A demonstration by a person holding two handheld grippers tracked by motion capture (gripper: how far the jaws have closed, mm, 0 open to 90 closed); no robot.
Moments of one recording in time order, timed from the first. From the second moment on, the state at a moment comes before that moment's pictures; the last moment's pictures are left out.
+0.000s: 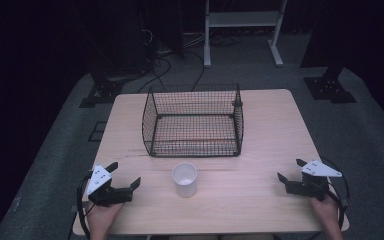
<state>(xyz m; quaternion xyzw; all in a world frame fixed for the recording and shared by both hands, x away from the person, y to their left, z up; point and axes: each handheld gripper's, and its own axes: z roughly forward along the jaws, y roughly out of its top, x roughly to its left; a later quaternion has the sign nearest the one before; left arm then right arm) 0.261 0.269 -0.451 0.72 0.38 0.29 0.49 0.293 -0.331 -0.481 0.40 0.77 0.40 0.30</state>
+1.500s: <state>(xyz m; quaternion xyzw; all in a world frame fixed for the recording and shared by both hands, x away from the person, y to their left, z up) 0.253 0.226 -0.427 0.77 0.28 0.23 0.53 0.295 -0.331 -0.481 0.40 0.77 0.40 0.29</state>
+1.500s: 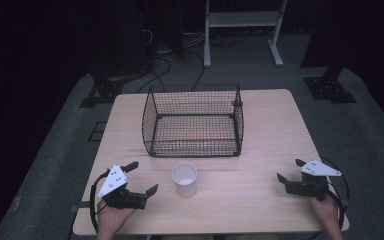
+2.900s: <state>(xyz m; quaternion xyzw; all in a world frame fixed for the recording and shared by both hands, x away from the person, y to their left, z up) 0.278 0.164 -0.436 0.86 0.22 0.14 0.44 0.294 -0.329 -0.481 0.39 0.78 0.39 0.29</state>
